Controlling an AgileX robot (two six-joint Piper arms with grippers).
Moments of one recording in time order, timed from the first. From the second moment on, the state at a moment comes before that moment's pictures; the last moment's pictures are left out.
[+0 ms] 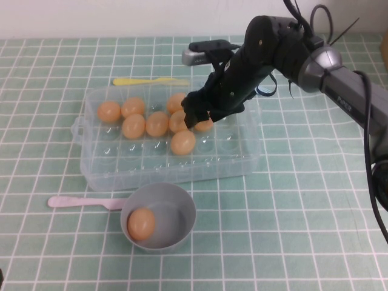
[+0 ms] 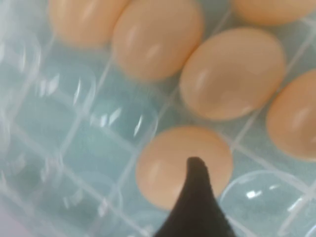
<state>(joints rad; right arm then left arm) 0.49 2.38 -2.26 0.34 1.08 -0.09 -0.11 -0.01 0.03 0.03 0.37 -0.01</state>
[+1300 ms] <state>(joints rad) 0.48 2.51 -2.43 0.23 1.05 0.42 -0.11 -0.01 0.03 0.03 0.37 -0.01</state>
